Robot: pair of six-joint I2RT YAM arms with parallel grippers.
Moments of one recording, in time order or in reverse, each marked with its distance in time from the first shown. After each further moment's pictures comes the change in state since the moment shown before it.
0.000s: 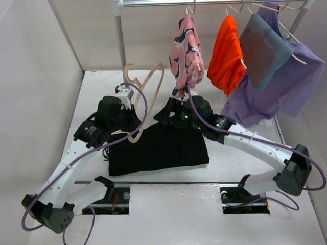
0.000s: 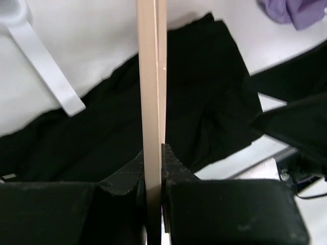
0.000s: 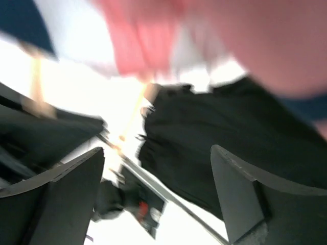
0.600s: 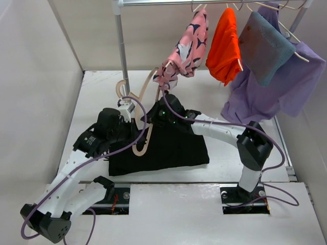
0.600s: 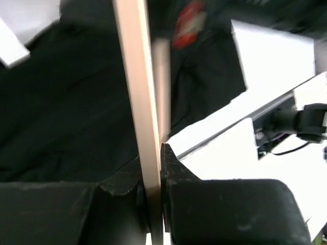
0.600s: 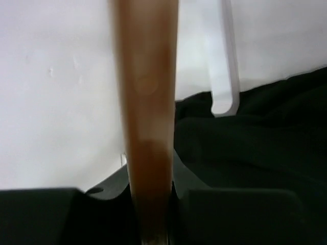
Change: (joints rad) left arm 0.014 -0.113 -0.158 -0.015 0.174 -0.074; right arm 0.006 0.455 0.182 0.155 -0.078 0.334
